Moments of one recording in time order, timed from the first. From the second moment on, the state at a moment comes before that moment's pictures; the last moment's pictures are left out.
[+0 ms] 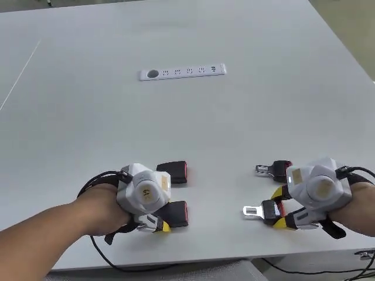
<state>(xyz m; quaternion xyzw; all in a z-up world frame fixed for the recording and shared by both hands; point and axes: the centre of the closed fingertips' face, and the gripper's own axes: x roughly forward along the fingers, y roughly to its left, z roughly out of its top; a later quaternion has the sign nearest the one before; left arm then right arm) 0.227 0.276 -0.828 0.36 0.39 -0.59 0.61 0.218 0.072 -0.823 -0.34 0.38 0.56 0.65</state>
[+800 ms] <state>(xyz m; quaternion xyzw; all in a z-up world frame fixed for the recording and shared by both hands) 0.227 0.276 -0.828 0.36 0.39 -0.59 0.61 0.218 0.131 -0.823 -0.32 0.36 0.58 0.66</state>
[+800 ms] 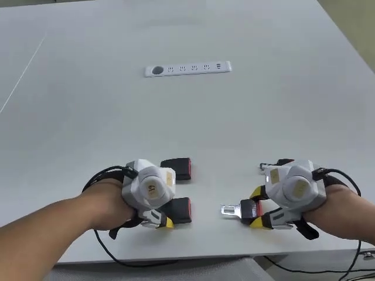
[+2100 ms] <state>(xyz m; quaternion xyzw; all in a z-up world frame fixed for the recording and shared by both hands) 0.226 0.277 -0.827 0.36 0.39 -0.59 0.61 0.220 0.197 -0.821 -0.33 0.33 0.58 0.67</state>
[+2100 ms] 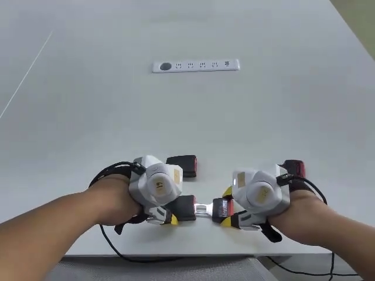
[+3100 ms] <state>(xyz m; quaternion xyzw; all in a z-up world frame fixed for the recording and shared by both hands) 0.226 0.276 -0.829 0.38 0.38 -0.60 0.59 0.225 0.212 -0.822 -0.33 0.32 0.59 0.66</state>
